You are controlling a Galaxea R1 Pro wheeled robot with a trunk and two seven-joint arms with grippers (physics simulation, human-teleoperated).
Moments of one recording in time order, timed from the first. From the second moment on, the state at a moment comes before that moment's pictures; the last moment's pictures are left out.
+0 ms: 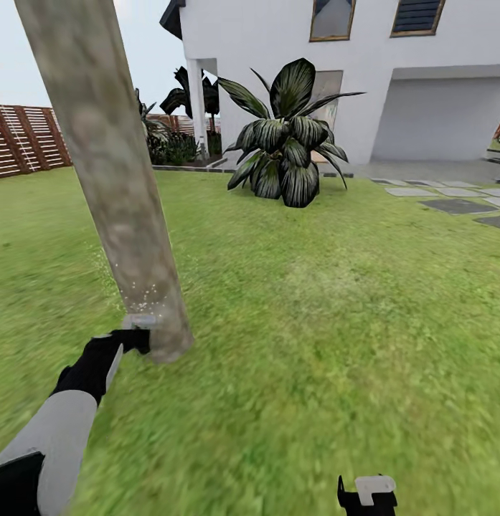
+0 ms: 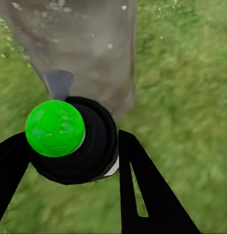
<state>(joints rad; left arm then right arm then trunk) -0.86 0.10 0.30 -0.65 -0.31 0.39 -0.20 -0.39 0.02 -0.41 -0.10 0.68 -0.57 -0.39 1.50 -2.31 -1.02</state>
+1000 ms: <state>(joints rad) -1.06 0.14 0.29 -0.72 -0.31 0.60 -0.22 -0.39 0.02 -0.41 -0.10 0.68 -0.57 -0.39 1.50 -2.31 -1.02</state>
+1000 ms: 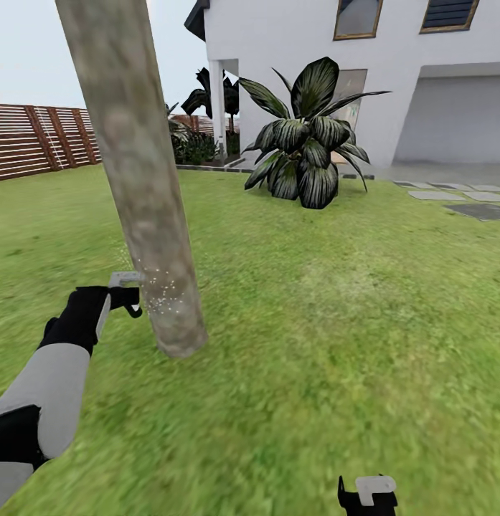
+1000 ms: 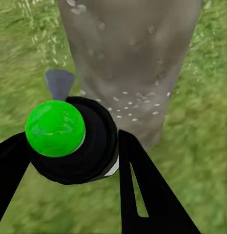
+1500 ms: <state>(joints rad) -1.06 0.14 0.29 -0.73 -0.31 0.61 -0.23 -0.39 0.02 -0.41 -0.10 0.68 -0.57 -0.39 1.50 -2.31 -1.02</state>
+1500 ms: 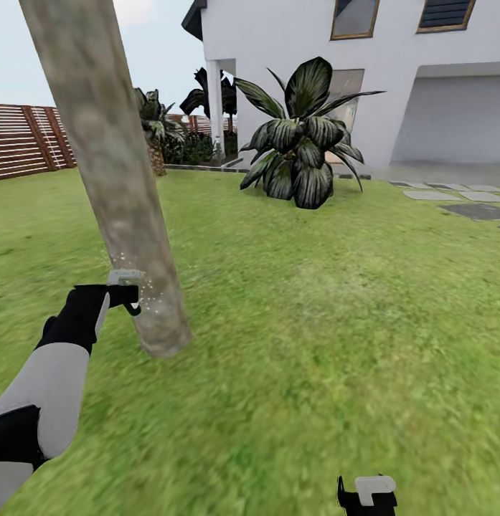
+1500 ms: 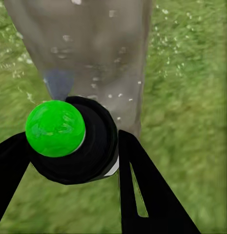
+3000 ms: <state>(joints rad) -0.99 0.18 0.30 -0.72 -0.31 0.60 -0.13 -0.39 0.02 -0.41 -0.10 0.68 -0.57 -0.39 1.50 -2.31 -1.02</state>
